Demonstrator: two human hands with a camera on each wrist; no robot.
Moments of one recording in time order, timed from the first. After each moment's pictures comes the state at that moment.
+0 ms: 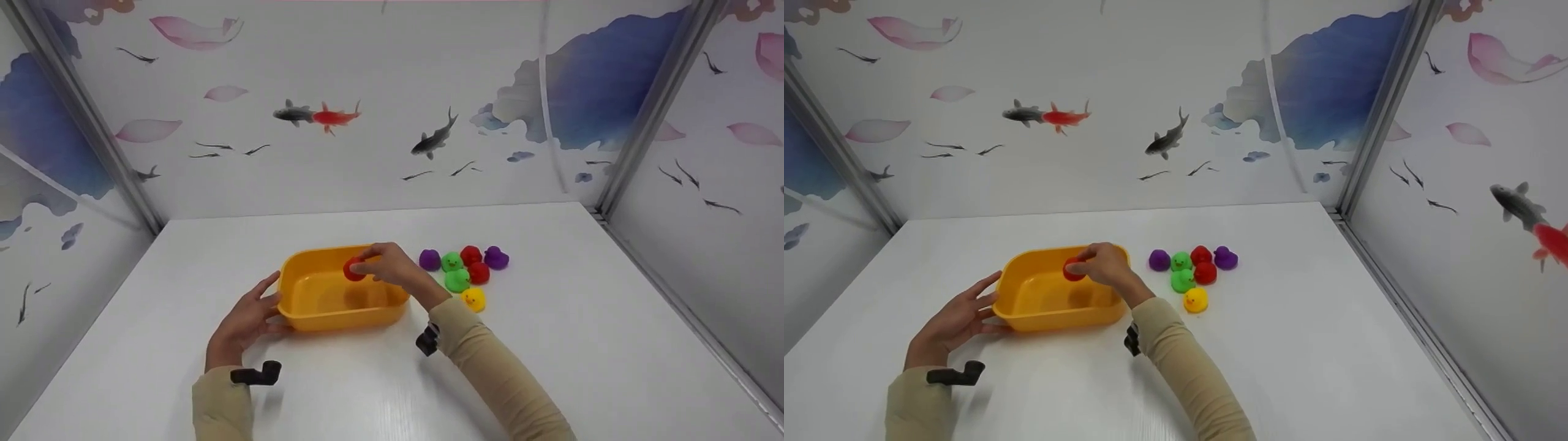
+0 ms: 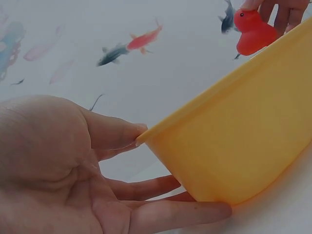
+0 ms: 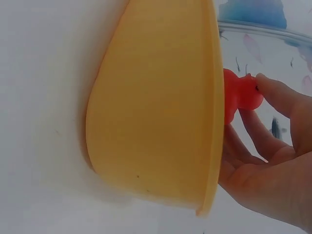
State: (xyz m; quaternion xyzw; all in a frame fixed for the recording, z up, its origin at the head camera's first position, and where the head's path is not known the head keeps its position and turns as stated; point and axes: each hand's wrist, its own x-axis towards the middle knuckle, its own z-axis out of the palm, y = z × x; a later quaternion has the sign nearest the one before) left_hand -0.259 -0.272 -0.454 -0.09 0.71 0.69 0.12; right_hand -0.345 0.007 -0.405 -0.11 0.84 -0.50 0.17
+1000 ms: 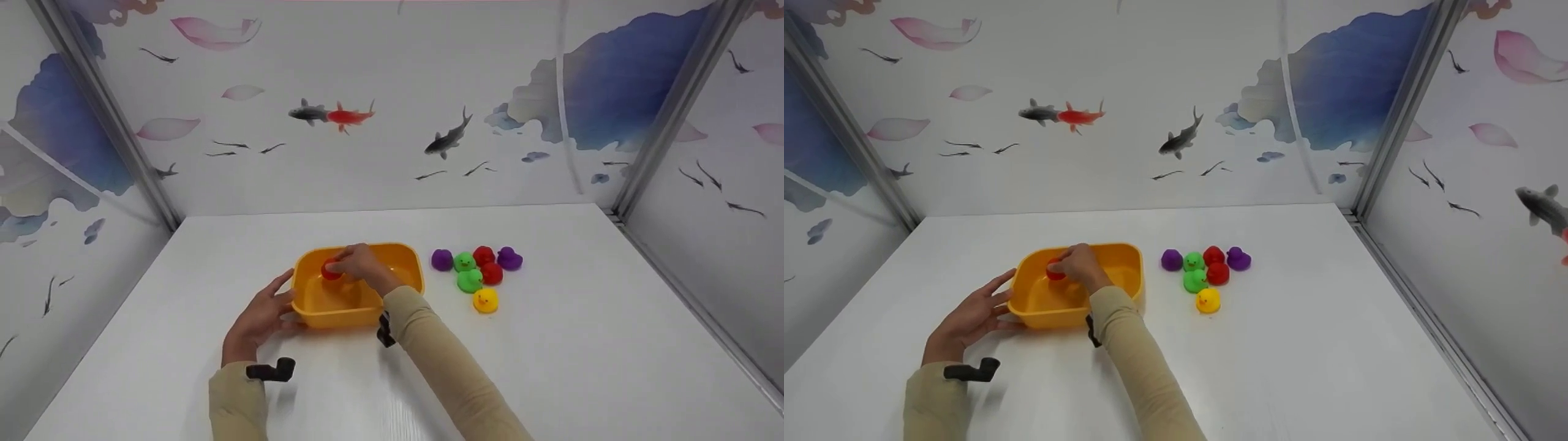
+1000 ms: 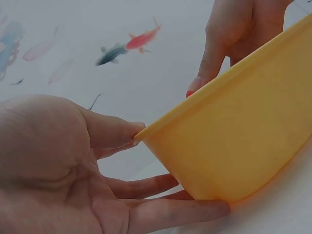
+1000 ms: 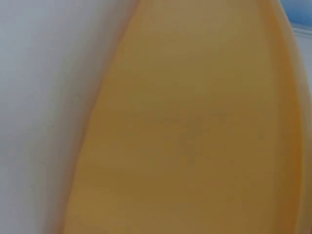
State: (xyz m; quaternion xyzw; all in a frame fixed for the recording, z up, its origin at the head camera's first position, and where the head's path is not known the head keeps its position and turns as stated) left_hand -0.261 -0.271 -0.458 -0.10 0.72 0.68 0.11; right_hand -0.361 -0.076 -0.424 -0.05 0.83 -0.53 0.20
